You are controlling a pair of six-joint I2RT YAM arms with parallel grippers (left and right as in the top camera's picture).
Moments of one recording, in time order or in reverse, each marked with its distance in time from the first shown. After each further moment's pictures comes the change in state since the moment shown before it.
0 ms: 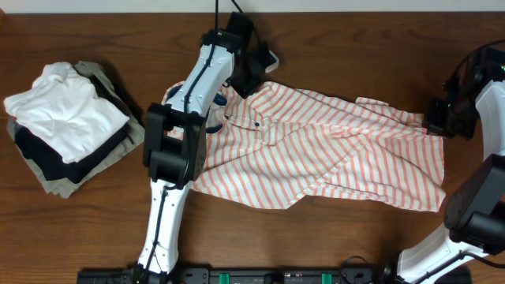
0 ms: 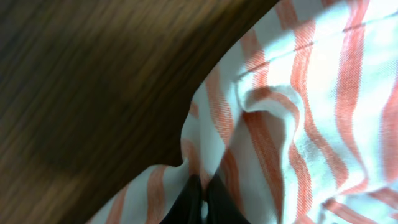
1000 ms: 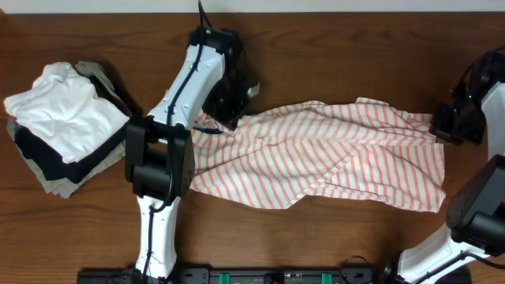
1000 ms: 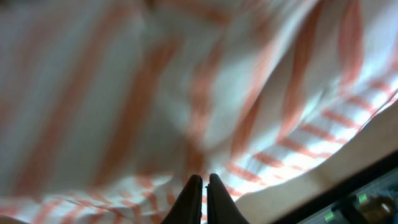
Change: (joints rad) left arm 0.003 -0.183 -0.193 -0.475 -0.005 -0.259; right arm -0.040 0.000 -0.005 -0.047 0.081 0.000
